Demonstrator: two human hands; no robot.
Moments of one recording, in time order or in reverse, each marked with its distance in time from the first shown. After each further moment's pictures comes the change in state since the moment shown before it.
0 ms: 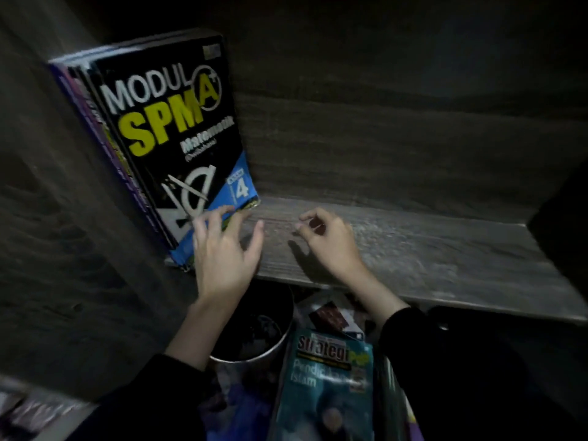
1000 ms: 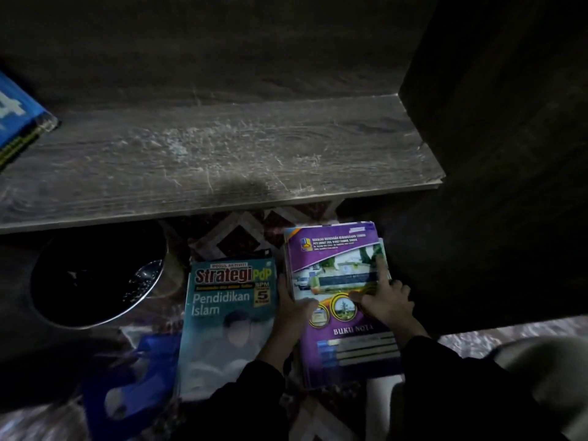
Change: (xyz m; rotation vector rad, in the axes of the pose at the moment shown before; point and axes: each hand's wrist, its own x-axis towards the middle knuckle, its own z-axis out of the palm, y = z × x) left_hand -0.280 0.157 0.184 -0.826 -1.080 -0.865; right_hand -0.218 0.308 -0.118 -0.403 -0.287 1.017
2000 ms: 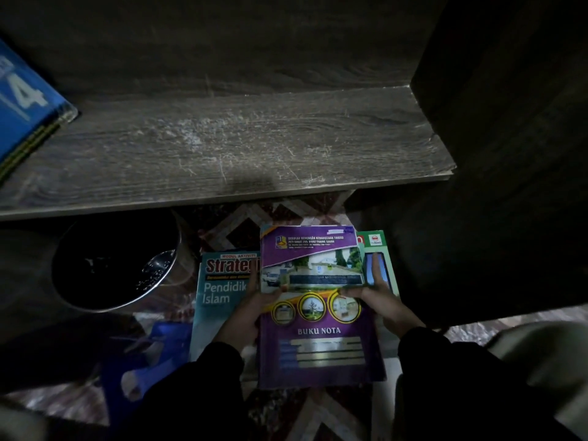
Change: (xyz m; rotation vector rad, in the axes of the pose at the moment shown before) left_hand -0.003 -0.002 -0.081 -0.377 -0.094 -0.200; right_hand -0.013 -0.005 0.019 0.821 -0.271 -0.105
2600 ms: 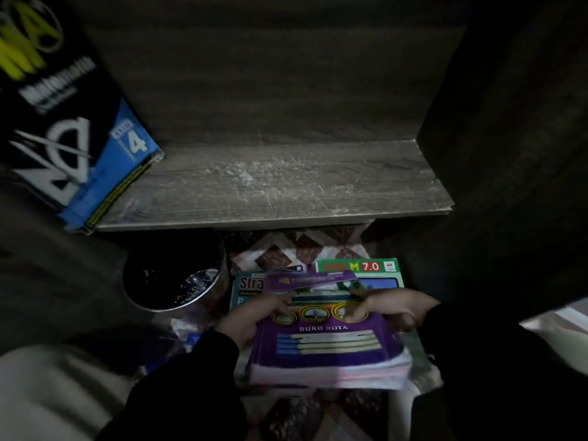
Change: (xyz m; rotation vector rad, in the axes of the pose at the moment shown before) left_hand -0.096 0.084 0.001 0.333 -0.041 -0.223; right_hand -0.081 -0.092 0.020 -0.205 -0.473 0.240
